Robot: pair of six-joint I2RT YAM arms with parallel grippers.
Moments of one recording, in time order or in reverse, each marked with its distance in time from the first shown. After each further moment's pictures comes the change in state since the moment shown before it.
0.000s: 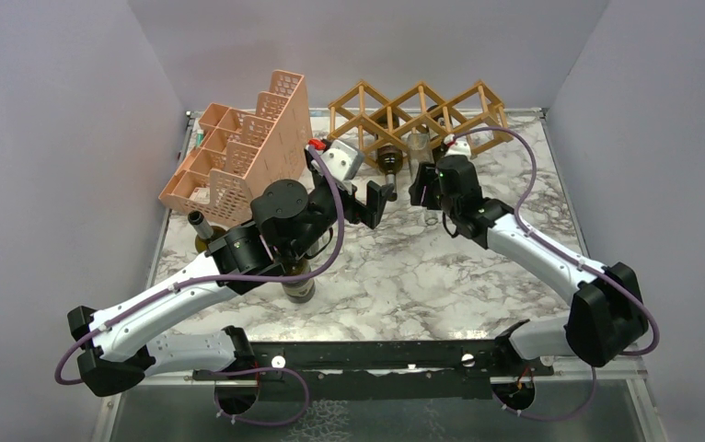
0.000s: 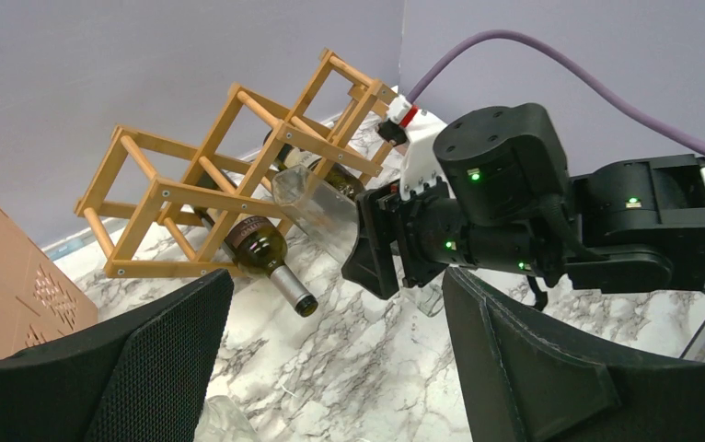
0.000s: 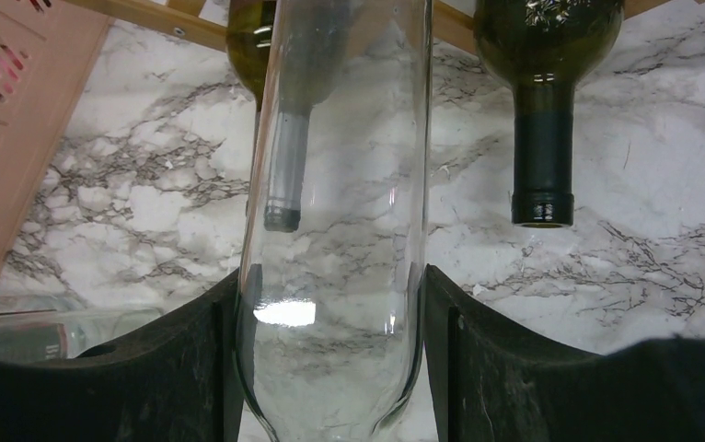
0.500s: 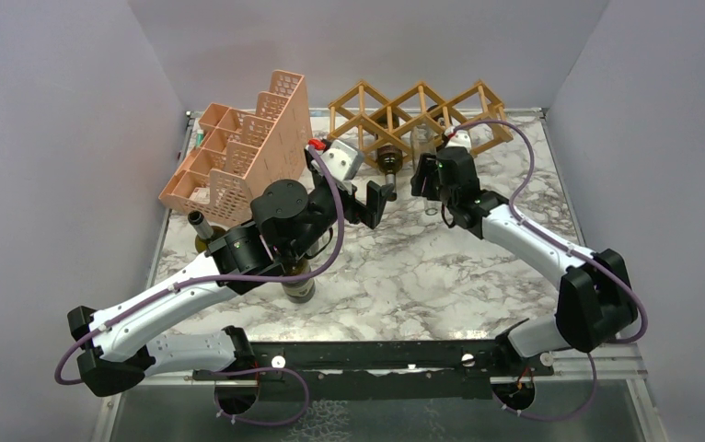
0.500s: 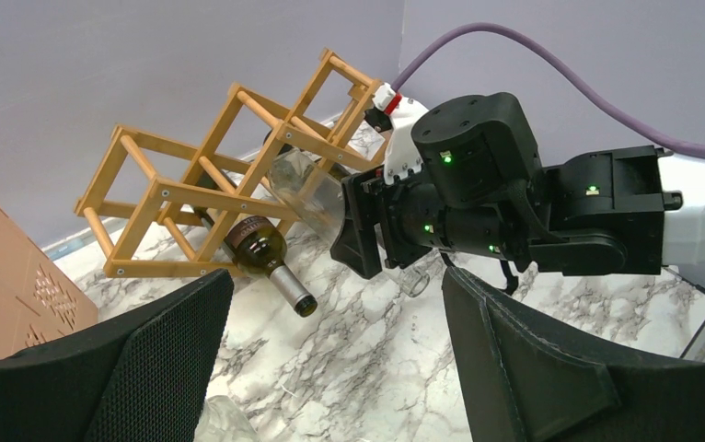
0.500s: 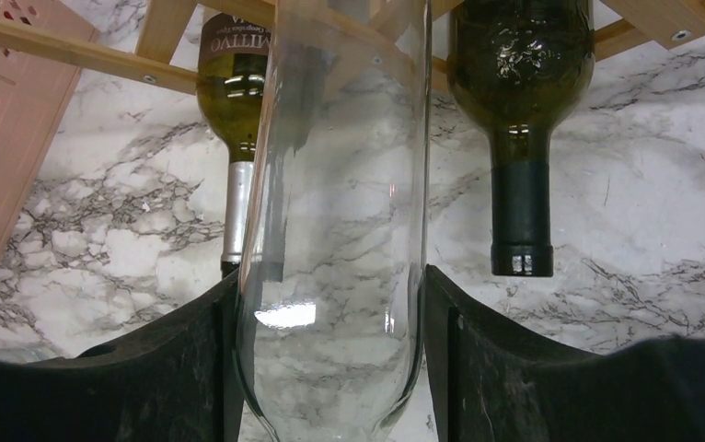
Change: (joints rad) left arm 0.000 0.000 0.000 0.000 0.000 0.000; right arm -0.043 0.093 0.047 0.042 0.017 -0.025
